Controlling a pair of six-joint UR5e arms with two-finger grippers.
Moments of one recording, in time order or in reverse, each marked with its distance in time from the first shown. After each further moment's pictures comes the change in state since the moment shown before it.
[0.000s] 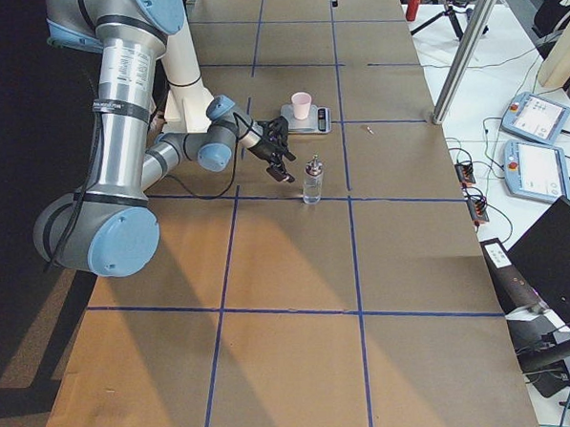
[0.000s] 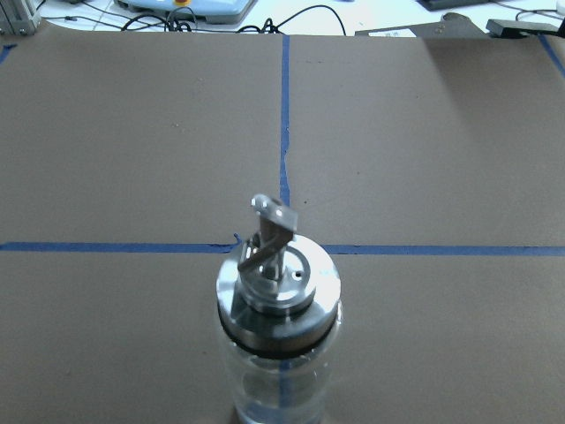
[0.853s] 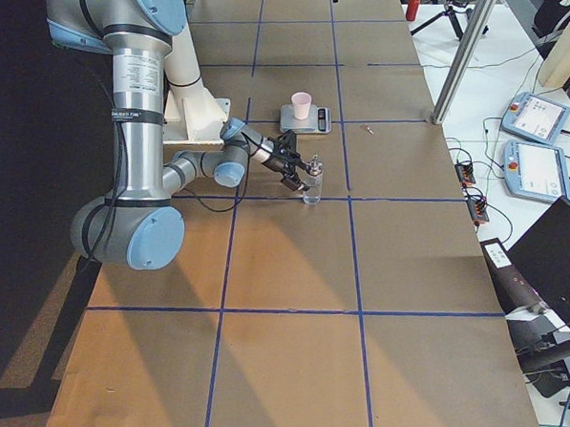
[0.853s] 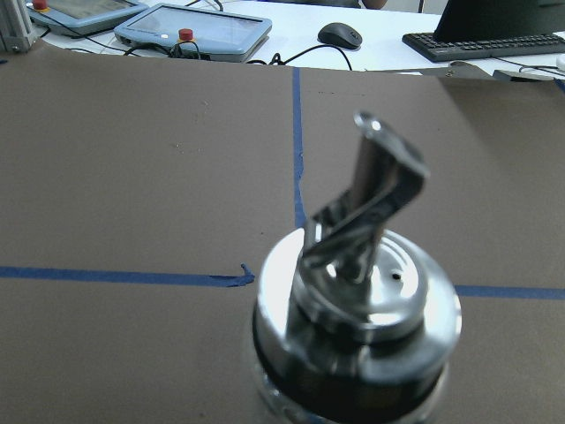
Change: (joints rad) left arm -0.034 0.026 0.015 0.000 0.003 0.080; right arm -0.021 0.143 -0.221 0.066 -0.148 -0.017
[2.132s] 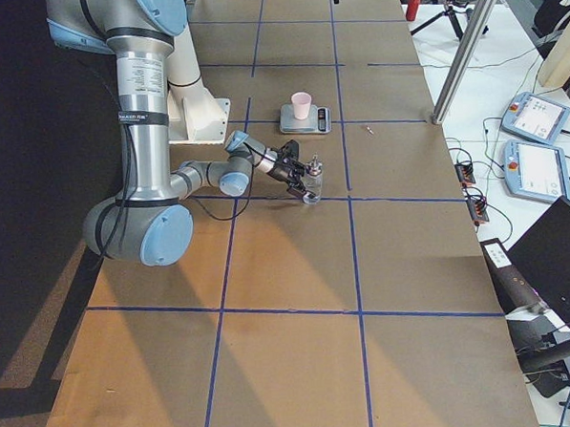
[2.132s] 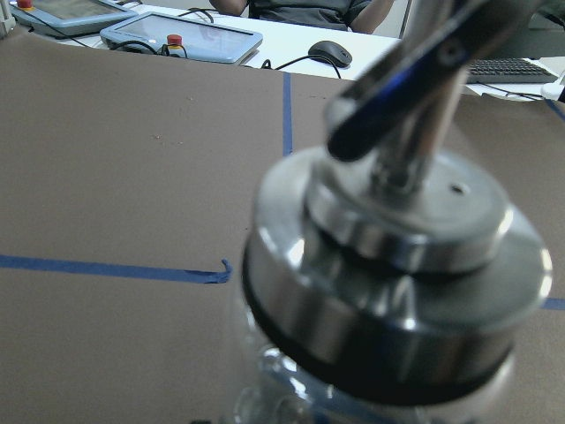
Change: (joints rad) left arm 0.003 -0.017 0.016 0.000 -0.010 -0.014; right arm -0.009 0.055 -0.132 0.058 -0.076 -0.025
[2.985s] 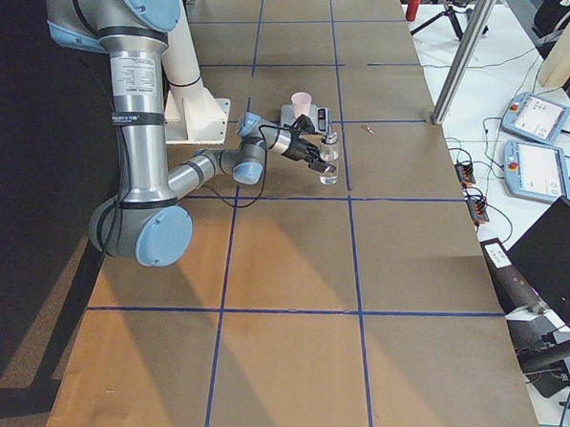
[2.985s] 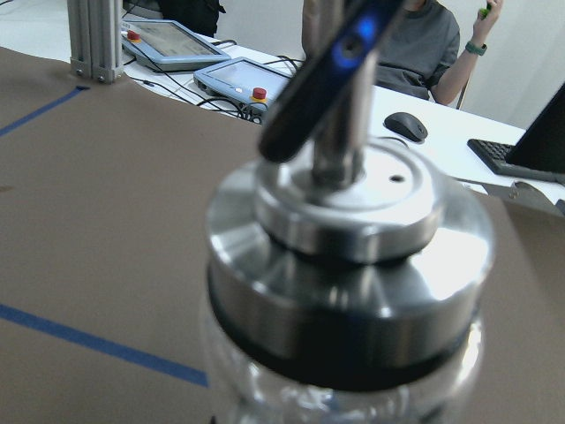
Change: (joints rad) left arm -0.073 0.115 0.003 -0.025 0.003 0.315; right arm 0.145 0.091 0.090 0.046 0.109 -0.479
